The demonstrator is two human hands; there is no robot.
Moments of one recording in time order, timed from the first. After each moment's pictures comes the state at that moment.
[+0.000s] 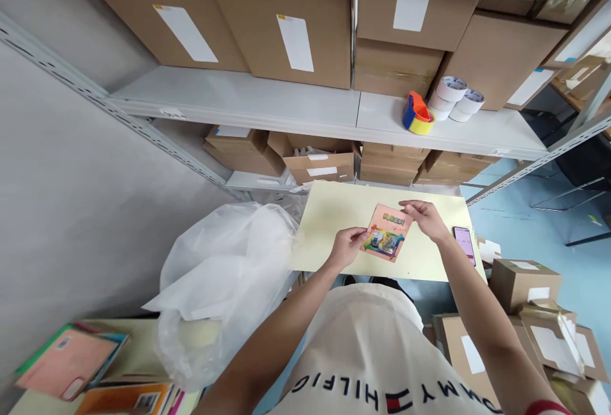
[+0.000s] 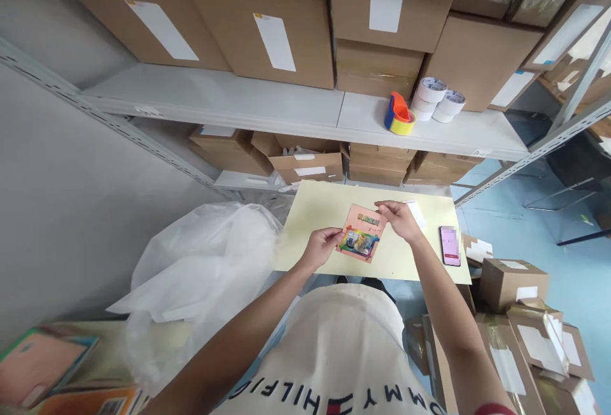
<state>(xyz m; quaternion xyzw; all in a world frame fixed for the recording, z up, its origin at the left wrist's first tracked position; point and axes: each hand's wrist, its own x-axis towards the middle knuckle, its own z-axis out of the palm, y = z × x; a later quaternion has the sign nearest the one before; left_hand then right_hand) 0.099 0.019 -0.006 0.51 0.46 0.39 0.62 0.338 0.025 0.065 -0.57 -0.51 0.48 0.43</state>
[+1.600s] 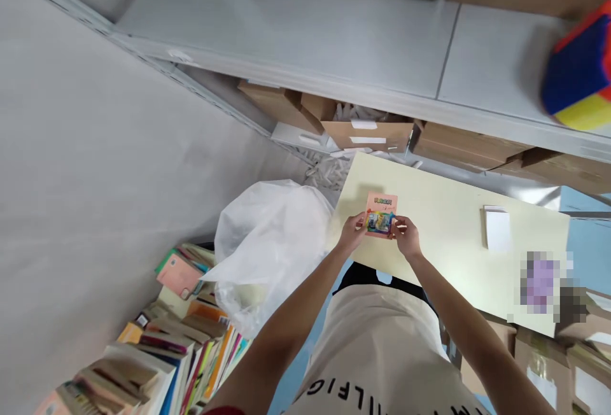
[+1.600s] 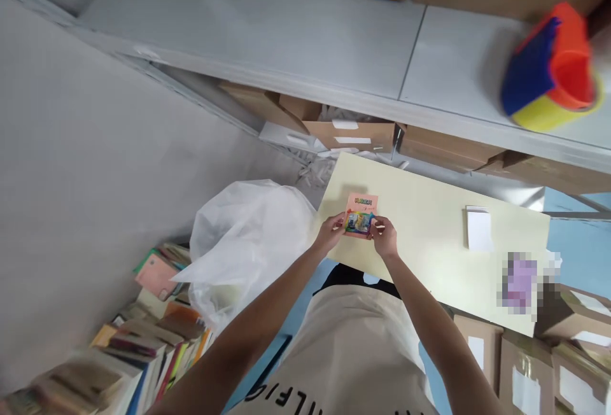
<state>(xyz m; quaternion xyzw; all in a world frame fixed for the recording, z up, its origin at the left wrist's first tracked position) 0.019 0.078 -0.115 0.39 0.70 0.26 0.53 0.203 0.072 -0.128 -0.67 -0.37 0.54 0.34</state>
